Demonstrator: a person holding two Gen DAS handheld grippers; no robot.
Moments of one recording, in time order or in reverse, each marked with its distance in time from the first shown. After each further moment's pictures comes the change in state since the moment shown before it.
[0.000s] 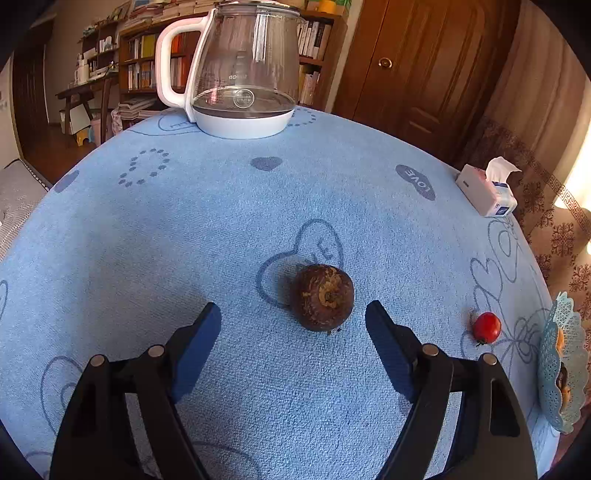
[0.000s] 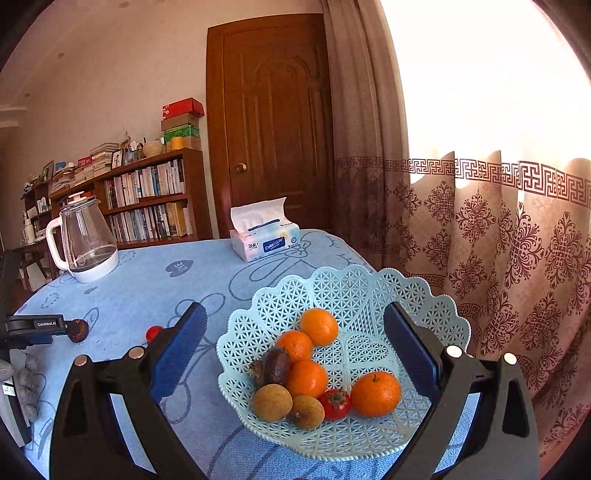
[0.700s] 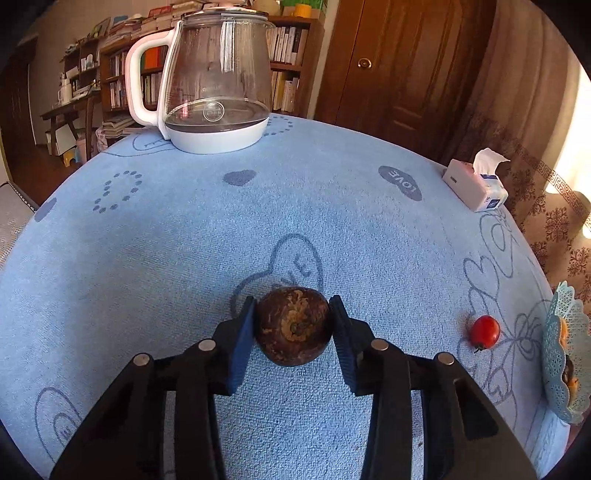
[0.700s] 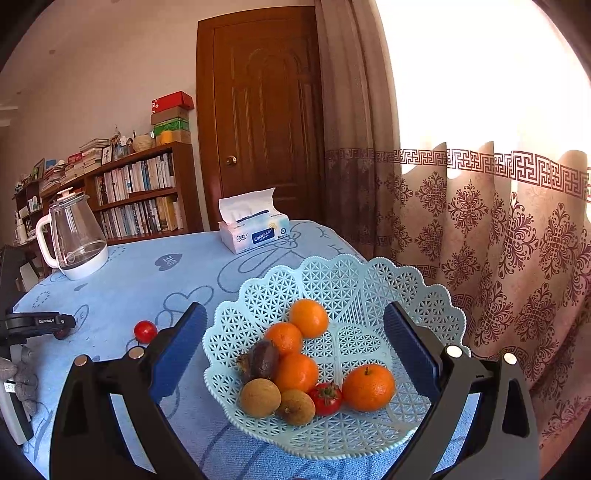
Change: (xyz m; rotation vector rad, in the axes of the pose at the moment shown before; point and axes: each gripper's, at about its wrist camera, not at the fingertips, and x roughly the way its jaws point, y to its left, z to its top) left arm 0.004 -0.014 0.005 0.072 -0.054 -0.020; right arm 0.008 -0.005 -0.005 0.018 0.036 -0.042
